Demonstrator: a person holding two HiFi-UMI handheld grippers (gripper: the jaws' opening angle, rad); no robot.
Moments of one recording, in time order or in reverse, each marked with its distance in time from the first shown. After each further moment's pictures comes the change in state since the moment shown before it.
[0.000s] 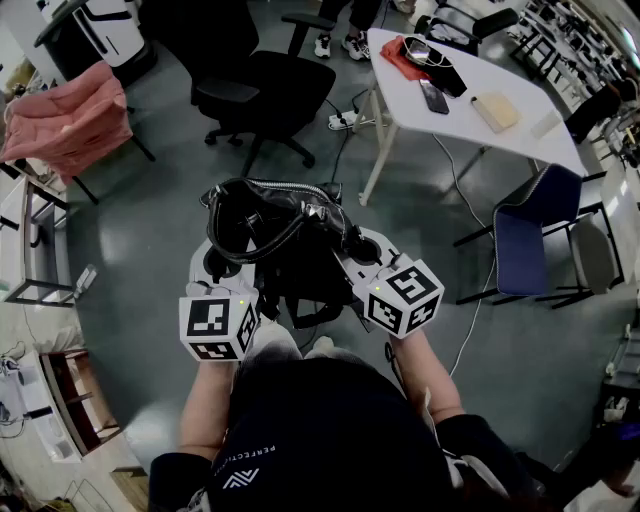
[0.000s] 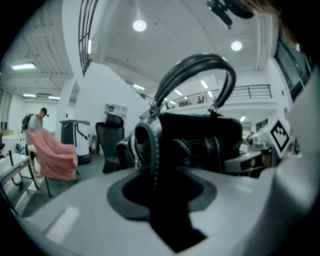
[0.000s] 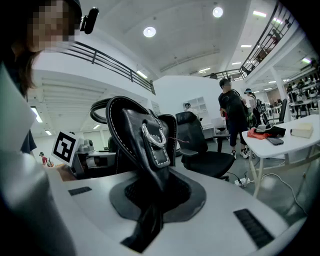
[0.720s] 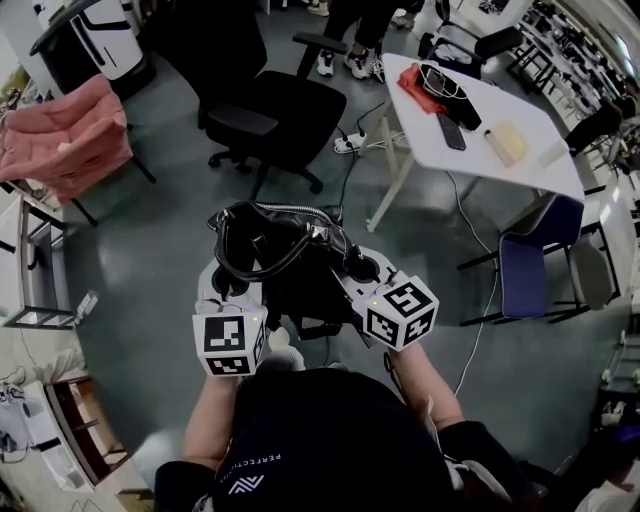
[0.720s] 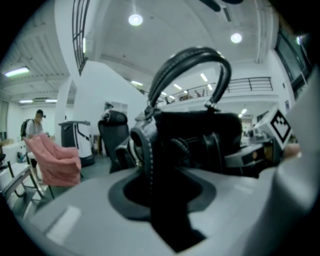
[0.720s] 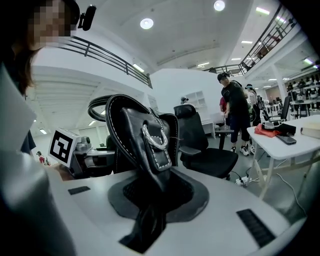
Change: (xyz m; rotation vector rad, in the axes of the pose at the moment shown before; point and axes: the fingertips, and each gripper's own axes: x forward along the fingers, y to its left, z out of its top) left arm 0.052 0.089 0.000 0.051 0.063 0.009; right arm 0.102 -0.012 0.012 0.016 0.065 -0.033
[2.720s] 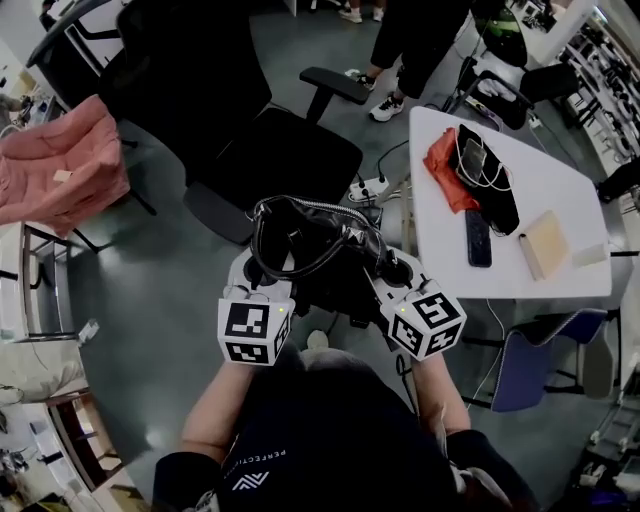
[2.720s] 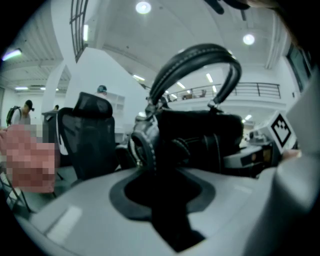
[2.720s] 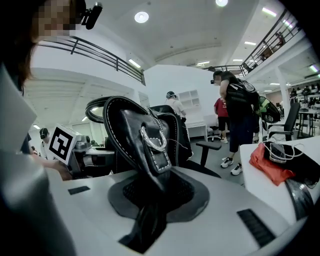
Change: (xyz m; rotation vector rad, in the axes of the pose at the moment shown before) left arm 0.350 0.012 0.101 -0.075 0.012 -0.039; right arm 0.136 -0.311 0.136 -0.047 0.030 -0.045
